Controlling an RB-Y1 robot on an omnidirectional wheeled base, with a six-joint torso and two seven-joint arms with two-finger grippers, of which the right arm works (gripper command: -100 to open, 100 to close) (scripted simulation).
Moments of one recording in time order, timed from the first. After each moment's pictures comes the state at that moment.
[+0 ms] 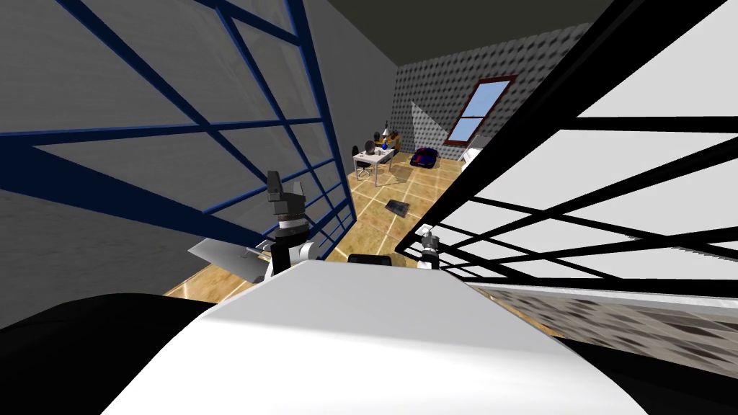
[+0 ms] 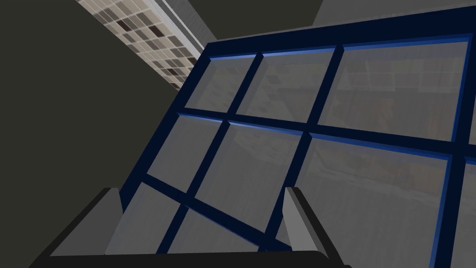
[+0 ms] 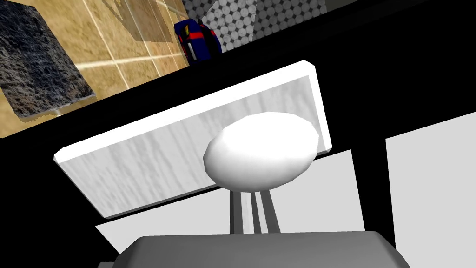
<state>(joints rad) 0.00 -0.23 -0.18 -0.64 -0.23 -0.88 -0.41</state>
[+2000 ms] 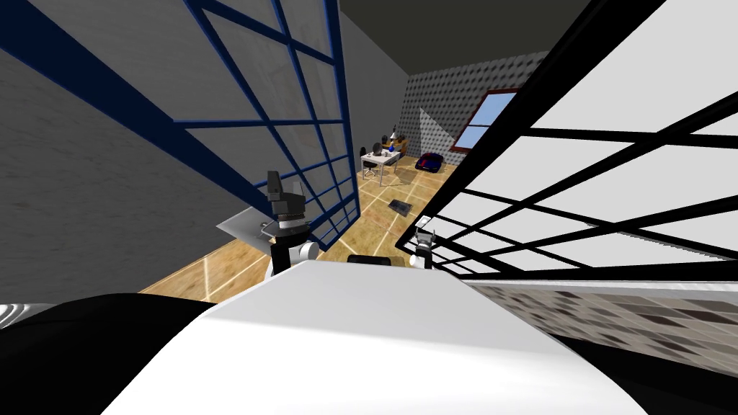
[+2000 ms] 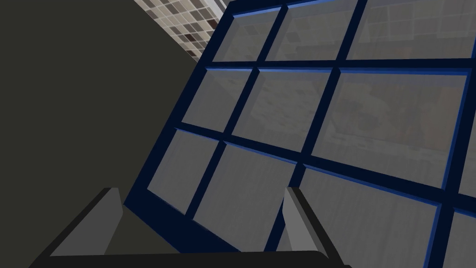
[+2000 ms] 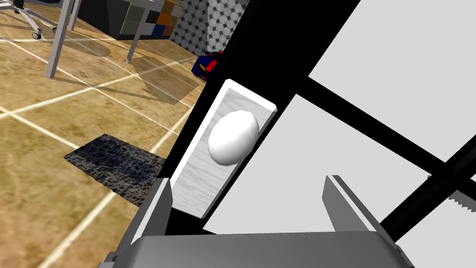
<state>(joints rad) -0.03 -0.18 -0.08 -0.67 -0.47 -0.87 -0.92</state>
